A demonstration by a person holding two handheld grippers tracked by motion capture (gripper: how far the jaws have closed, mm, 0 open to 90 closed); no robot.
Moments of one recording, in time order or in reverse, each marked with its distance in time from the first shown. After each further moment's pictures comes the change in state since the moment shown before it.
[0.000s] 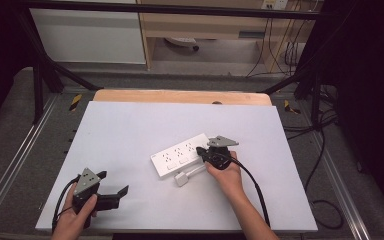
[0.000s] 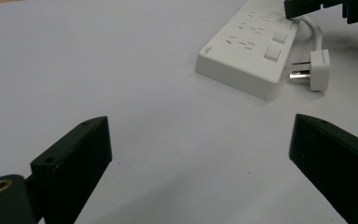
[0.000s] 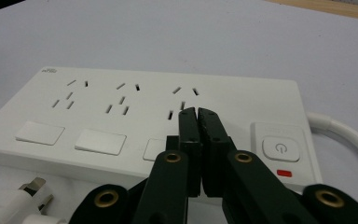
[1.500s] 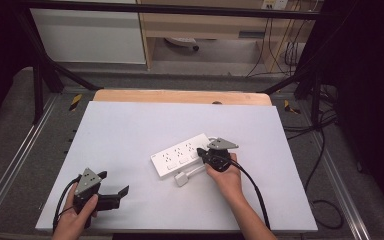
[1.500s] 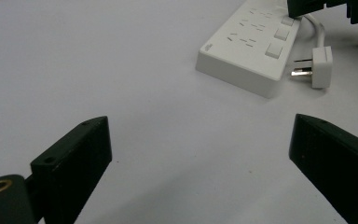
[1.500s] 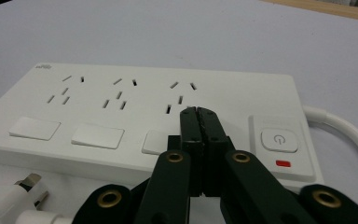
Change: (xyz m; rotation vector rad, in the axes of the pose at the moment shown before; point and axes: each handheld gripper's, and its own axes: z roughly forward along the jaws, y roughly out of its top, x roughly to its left) left arm -0.001 -0.001 0.001 0.008 0.003 0.000; right arm 0.003 -0.006 -0.001 -0.011 -0.030 -0.004
